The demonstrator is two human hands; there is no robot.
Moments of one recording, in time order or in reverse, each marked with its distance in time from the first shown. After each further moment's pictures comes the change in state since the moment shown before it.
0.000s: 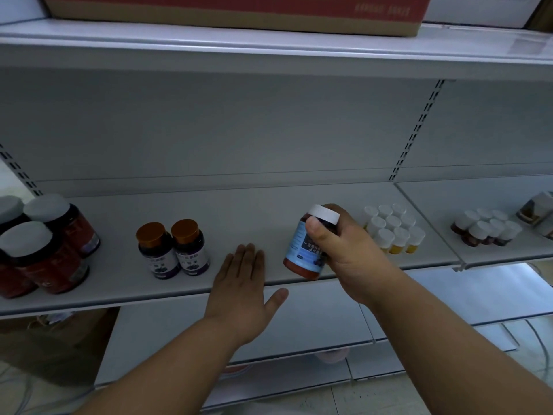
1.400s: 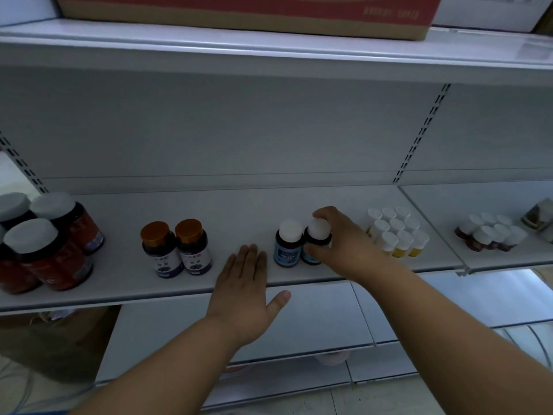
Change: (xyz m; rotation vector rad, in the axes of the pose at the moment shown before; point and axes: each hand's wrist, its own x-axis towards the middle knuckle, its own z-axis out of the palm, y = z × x) left_hand -0.001 -0.002 -0.002 -0.036 -0.018 0.024; right_hand 0.046 0.038 -0.029 -0.880 0.020 -0.089
